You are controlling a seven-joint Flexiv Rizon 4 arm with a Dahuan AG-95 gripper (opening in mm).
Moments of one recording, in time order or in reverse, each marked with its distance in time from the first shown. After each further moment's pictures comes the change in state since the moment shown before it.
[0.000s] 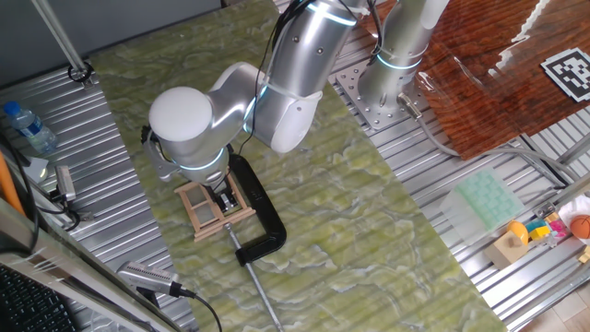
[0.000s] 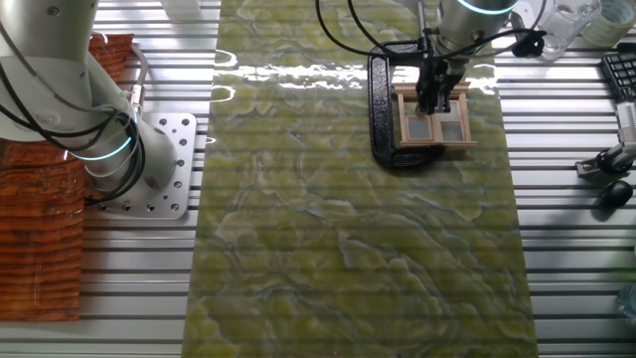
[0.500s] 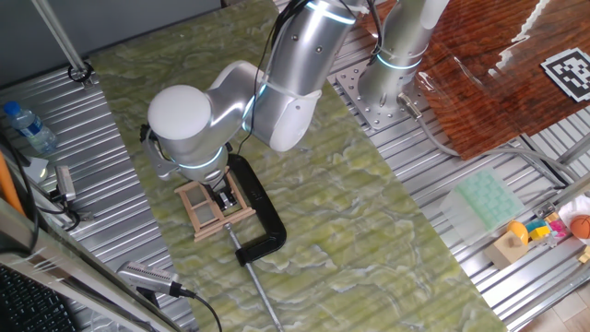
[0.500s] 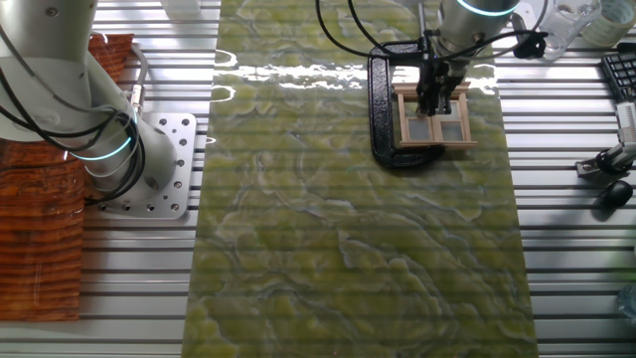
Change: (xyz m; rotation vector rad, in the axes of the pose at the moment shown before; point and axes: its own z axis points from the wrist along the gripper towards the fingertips) arm 0.000 -0.004 -0.001 0.001 0.001 -0.004
